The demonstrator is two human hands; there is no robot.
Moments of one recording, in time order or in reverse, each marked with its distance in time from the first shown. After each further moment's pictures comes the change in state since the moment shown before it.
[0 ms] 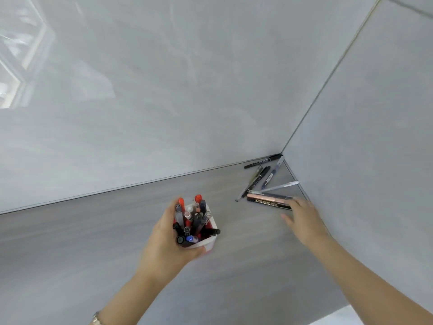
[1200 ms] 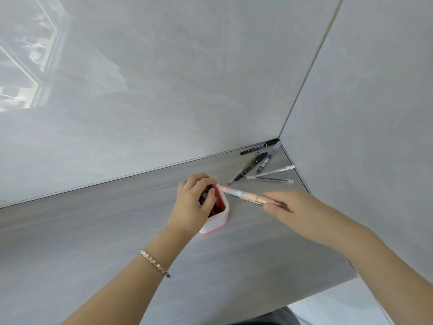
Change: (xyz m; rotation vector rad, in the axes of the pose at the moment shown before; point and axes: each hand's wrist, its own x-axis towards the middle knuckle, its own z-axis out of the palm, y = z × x) left_hand 0.036 0.024 0.057 0.275 0.077 0.312; right_hand -0.078 -0.046 -0.124 0.402 -0.372 -0.296
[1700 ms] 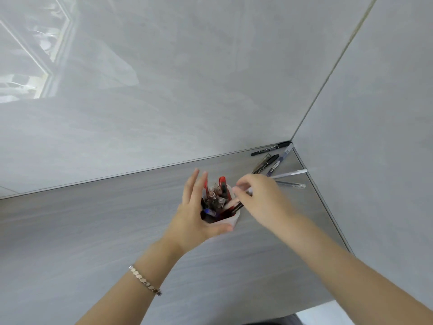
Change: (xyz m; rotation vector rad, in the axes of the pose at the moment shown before) left_hand -0.018 -0.019 -0.018 -0.114 -0.193 -0.034; right_hand 0.074 -0.035 0.045 0.059 0.296 -0.011
